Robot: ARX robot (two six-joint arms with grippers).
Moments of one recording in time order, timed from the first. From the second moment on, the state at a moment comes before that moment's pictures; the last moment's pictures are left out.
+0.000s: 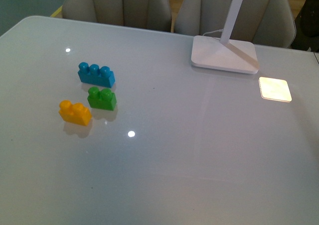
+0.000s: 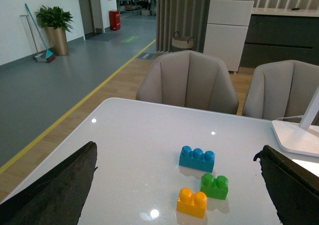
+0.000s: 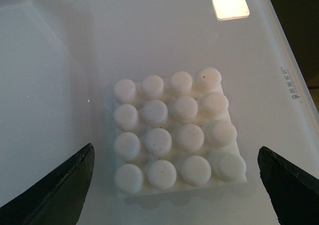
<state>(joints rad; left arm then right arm) 0.00 0.00 0.01 0.00 0.00 0.00 -0.87 2.19 0.48 0.98 -0.54 -0.39</state>
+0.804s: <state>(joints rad) 0.00 0.00 0.01 0.00 0.00 0.00 -0.86 2.44 0.74 0.93 -0.50 -0.40</state>
